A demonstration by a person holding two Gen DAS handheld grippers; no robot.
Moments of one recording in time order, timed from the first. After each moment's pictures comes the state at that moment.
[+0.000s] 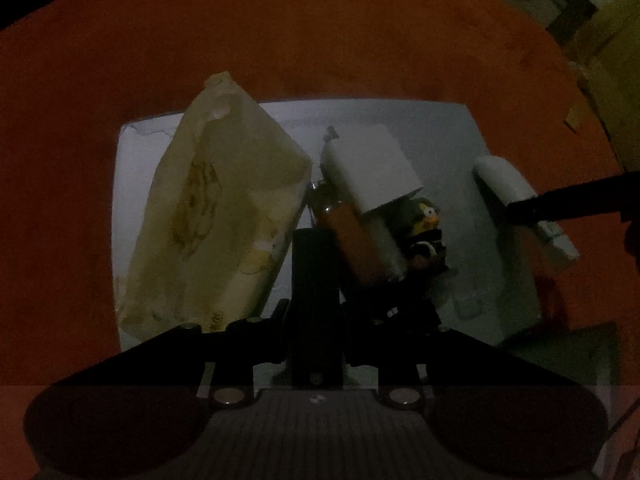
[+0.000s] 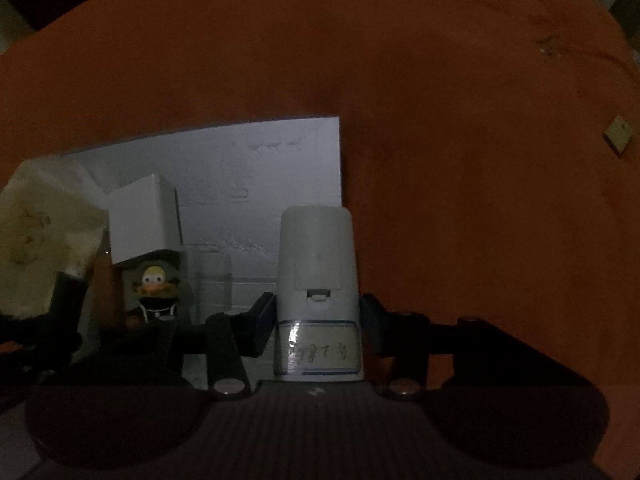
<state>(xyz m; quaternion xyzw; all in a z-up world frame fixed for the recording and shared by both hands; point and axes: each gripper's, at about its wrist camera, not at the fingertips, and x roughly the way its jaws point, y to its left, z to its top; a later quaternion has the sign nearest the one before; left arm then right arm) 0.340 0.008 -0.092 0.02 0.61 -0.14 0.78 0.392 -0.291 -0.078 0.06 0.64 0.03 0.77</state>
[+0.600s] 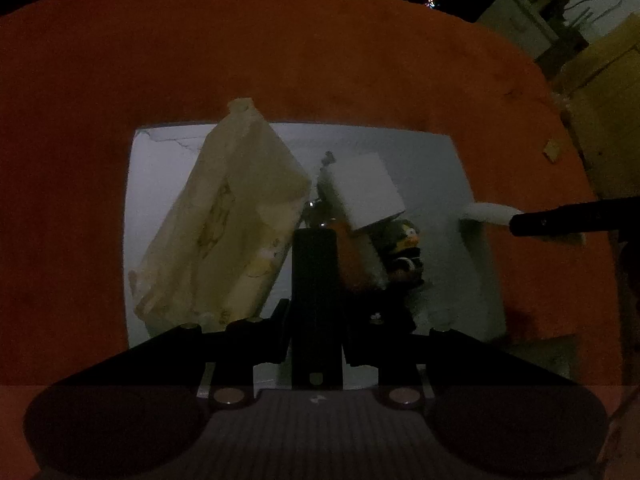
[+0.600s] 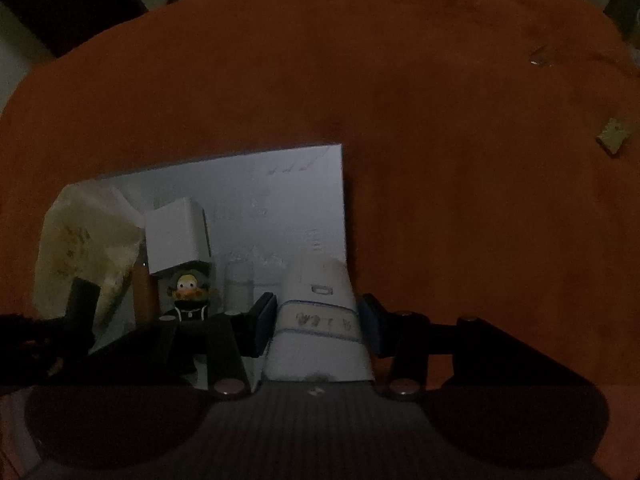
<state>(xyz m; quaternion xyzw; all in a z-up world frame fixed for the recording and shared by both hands) 0.341 0.006 -0.077 -0.04 0.60 -0.15 0.79 0.380 -0.324 -0.056 0.10 0.61 0.06 0.78</state>
